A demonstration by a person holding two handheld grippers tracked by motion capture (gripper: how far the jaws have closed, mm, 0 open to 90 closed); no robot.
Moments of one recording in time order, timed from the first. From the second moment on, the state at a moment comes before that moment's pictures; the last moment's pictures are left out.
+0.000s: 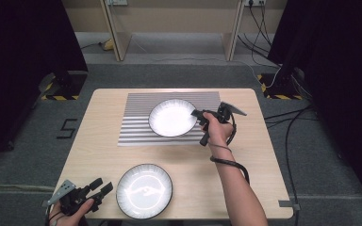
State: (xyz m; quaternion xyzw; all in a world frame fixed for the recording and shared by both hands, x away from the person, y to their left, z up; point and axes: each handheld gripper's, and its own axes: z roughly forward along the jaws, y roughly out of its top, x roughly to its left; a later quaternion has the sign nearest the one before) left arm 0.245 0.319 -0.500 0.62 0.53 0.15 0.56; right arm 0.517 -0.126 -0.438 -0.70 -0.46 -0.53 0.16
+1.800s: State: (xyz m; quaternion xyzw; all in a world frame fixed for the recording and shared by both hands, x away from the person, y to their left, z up) left arm 0.246 0.321 -0.502 0.62 0.54 0.14 0.56; right arm 0.556 -0.120 -0.458 -0.73 -0.43 -0.51 0.15
